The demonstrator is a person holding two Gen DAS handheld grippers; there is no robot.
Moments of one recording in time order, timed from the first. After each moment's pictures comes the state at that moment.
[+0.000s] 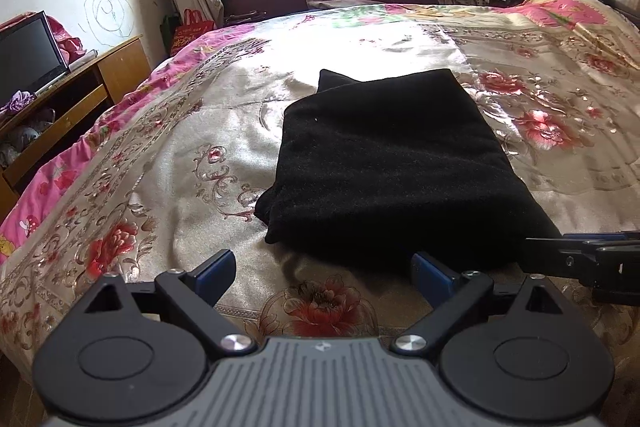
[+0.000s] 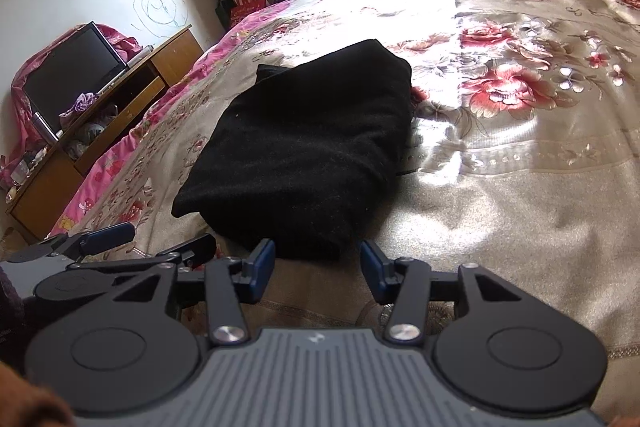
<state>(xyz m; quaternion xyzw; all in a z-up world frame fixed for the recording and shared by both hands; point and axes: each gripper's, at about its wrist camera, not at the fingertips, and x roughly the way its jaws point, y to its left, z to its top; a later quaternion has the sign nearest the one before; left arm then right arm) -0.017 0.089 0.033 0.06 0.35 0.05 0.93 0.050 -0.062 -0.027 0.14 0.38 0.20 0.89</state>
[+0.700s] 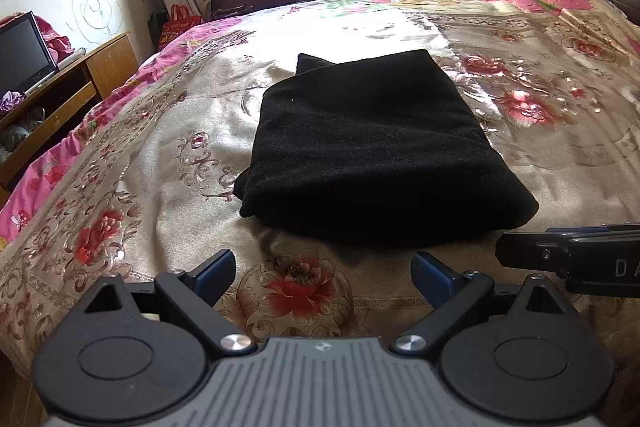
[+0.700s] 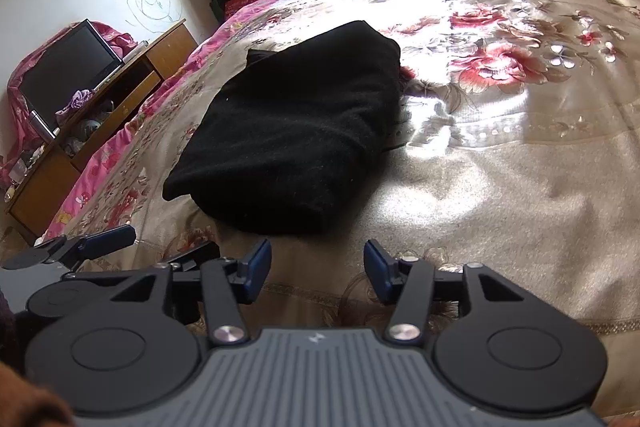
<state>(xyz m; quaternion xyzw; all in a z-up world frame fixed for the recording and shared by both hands) -0.028 0.077 0.024 0.07 0.37 0.04 0.93 0.042 -0.066 -0.038 0.15 0.39 0.20 0.89</state>
